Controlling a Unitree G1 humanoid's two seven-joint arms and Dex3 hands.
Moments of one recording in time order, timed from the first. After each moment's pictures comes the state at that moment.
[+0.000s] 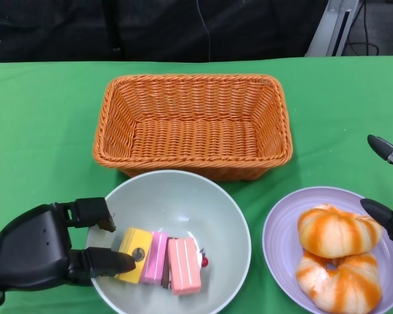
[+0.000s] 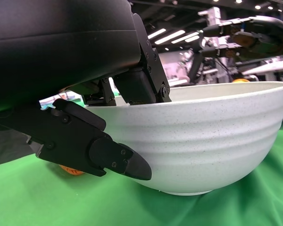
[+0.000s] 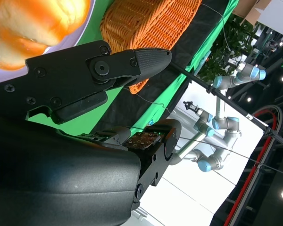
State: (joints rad) left arm -0.58 0.74 -0.91 0.78 1.37 -0.81 1.38; right arm -0.26 -0.25 -0.10 0.92 -0.07 -1.19 0.04
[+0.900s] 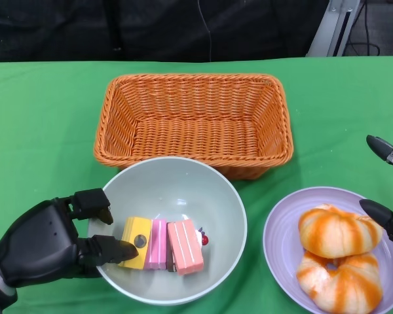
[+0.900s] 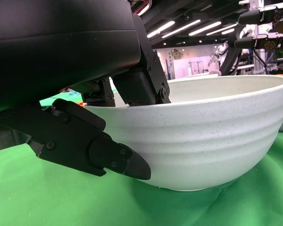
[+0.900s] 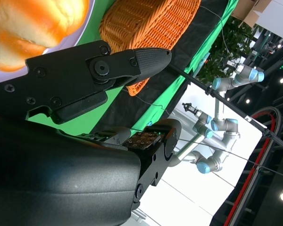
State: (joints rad) left arm -0.56 0.68 -0.86 0.84 1.26 -0.80 1.26; right arm -0.26 -0.25 -0.10 0.92 -0.07 -1.19 0.04
